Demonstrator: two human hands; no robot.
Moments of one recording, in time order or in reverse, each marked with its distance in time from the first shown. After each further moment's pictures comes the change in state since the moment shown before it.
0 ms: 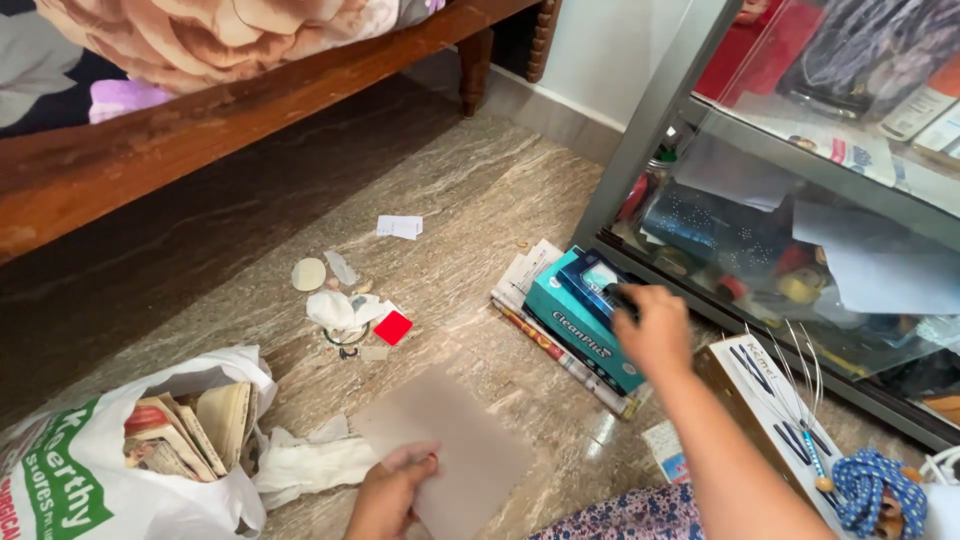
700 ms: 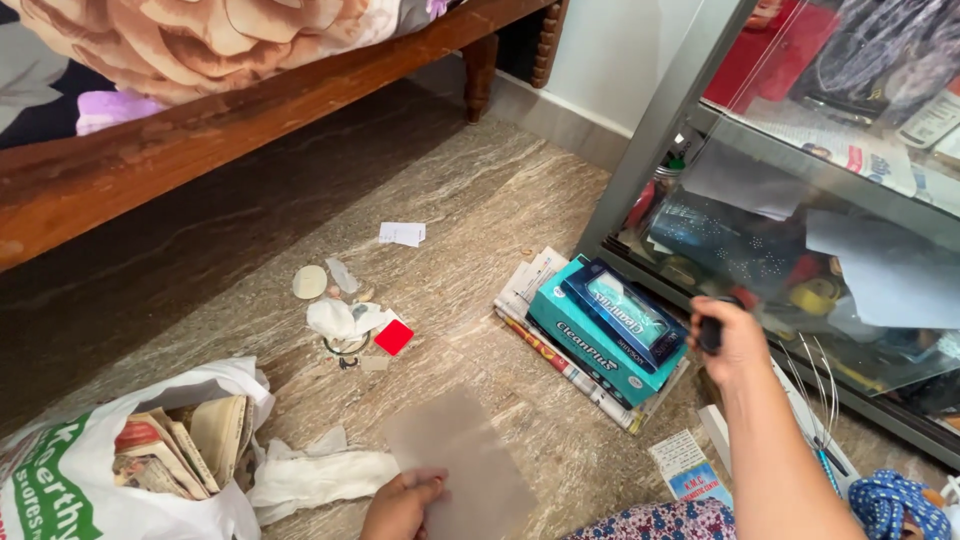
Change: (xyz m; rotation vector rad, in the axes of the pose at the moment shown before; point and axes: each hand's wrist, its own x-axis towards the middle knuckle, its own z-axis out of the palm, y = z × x) left_hand 0.046 -0.039 -0.011 0.306 0.029 -0.012; right_hand 0.046 0.147 0.014 1.167 -0.031 0.708
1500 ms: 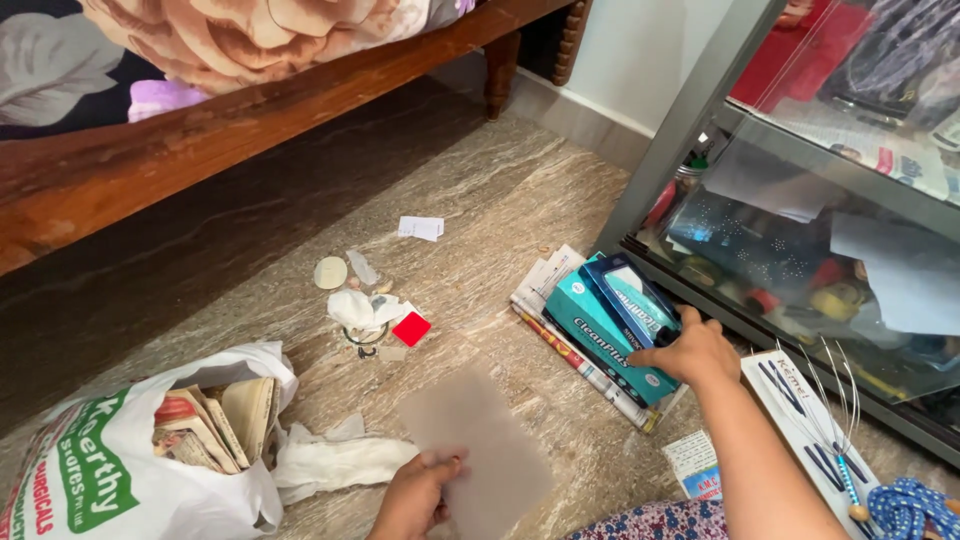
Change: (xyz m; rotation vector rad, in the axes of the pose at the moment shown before) left_hand -0.054 0.050 0.014 -0.184 -0.023 -0.072; right_hand -0.104 -0.043 0.098 -1.571 0.029 -0.008
